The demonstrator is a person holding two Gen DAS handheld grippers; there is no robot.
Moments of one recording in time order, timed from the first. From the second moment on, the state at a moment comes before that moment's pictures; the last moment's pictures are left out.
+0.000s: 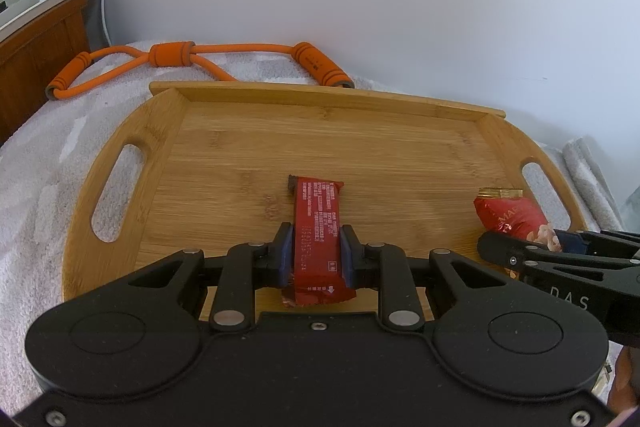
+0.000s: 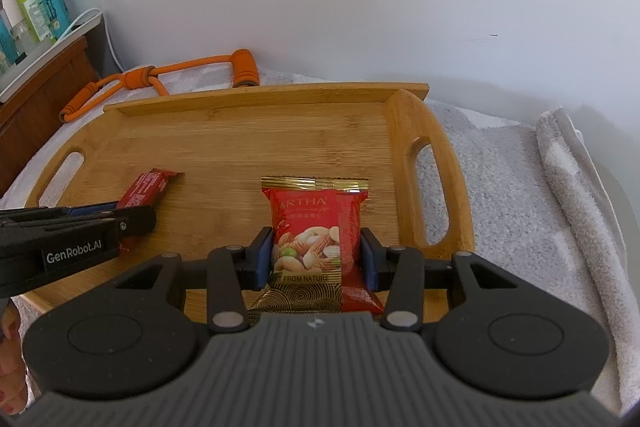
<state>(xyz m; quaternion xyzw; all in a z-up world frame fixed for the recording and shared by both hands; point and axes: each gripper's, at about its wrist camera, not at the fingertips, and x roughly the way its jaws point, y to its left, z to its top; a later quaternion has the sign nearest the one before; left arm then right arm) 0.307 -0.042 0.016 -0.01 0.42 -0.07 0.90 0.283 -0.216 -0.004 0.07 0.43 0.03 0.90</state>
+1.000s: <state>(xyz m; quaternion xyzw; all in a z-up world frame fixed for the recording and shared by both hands) 0.229 -0.031 0.065 0.03 0.37 -0.05 0.93 0.216 -0.217 0.046 0.06 0.37 0.07 0.92</state>
